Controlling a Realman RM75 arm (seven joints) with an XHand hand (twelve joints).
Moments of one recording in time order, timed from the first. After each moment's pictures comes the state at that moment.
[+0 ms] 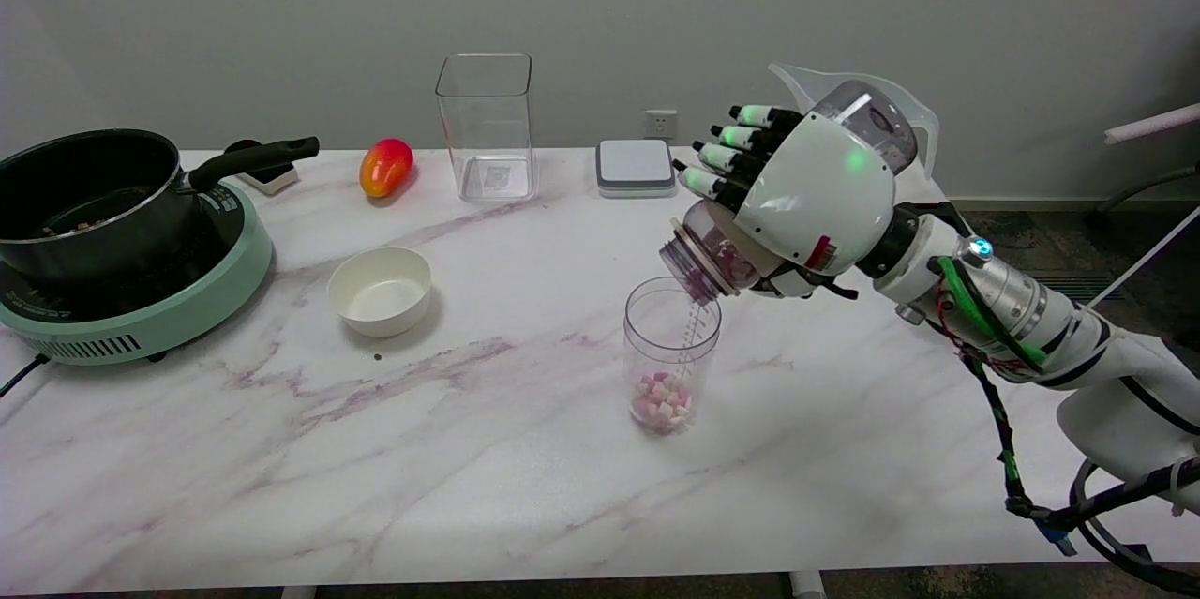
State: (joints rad) arm -0.25 -0.89 -1.34 1.70 -0.43 0.93 0.47
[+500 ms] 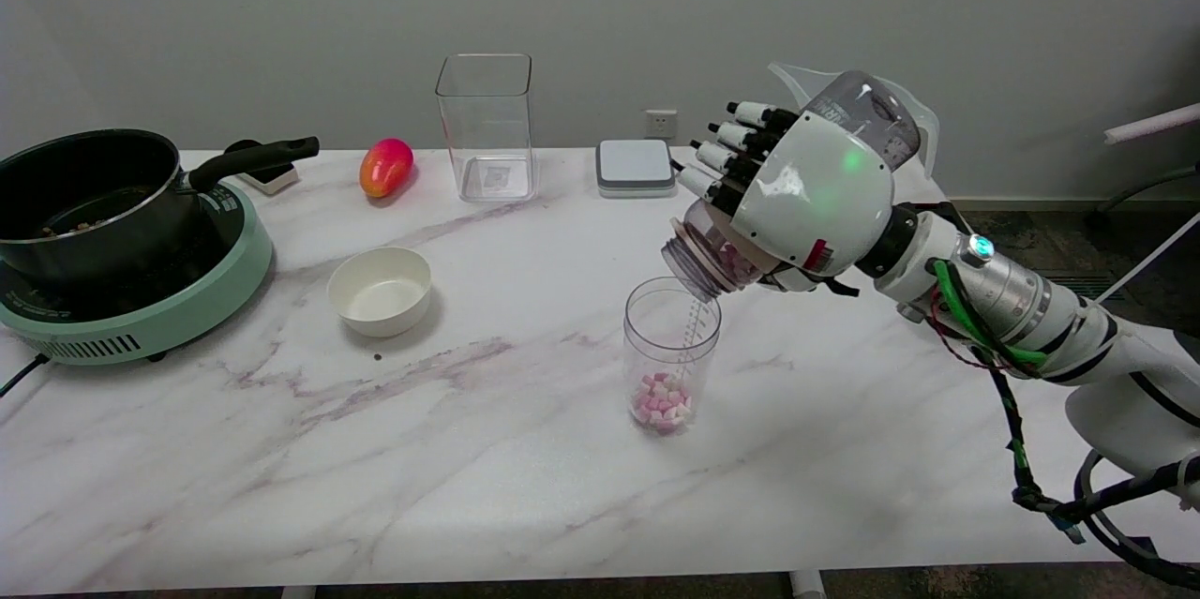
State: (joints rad) arm -0.25 -0.89 -1.30 1.74 -0.50 0.92 0.46
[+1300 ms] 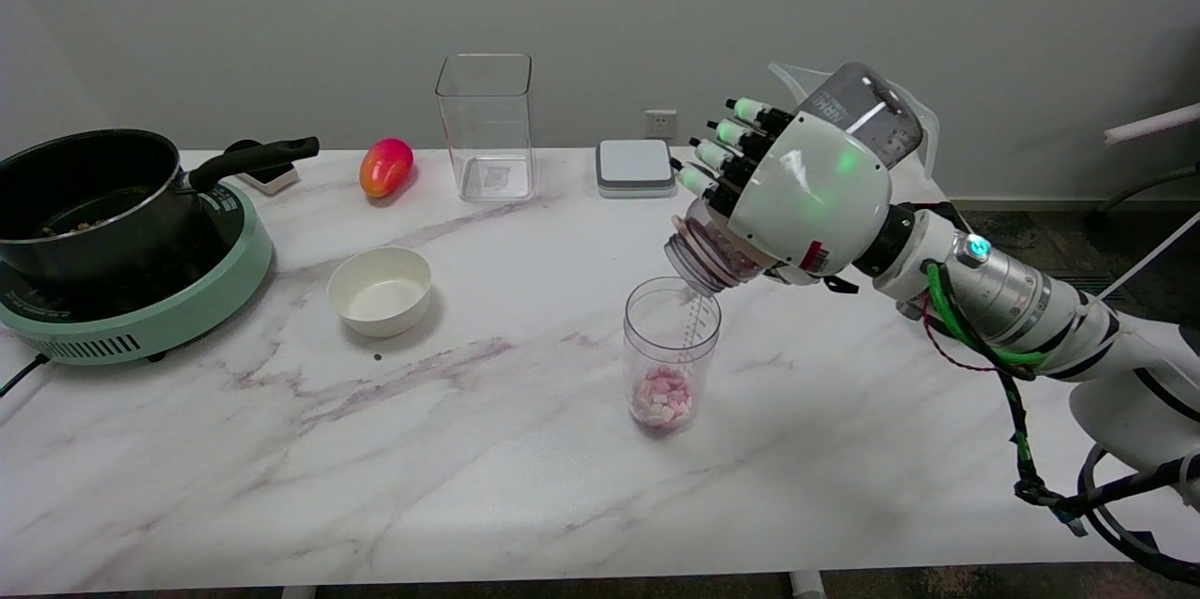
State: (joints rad) arm -0.25 -0.89 -1.29 1.76 -0.55 0.91 0.43
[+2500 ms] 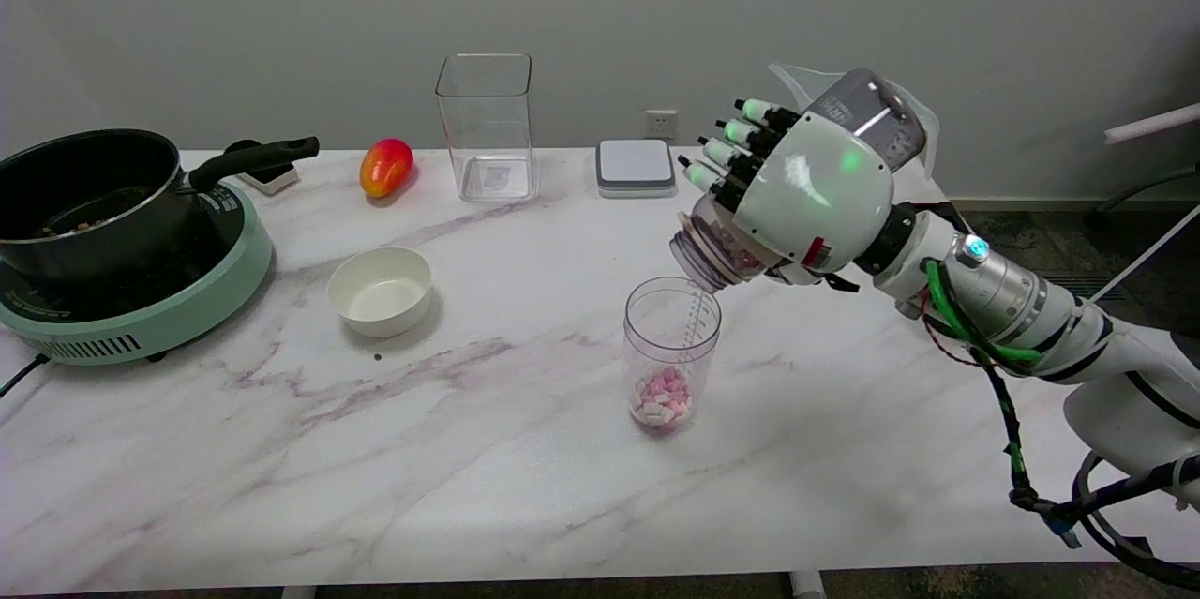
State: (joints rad) arm -0.25 -0.90 -1.30 1.72 -0.52 0.90 0.40
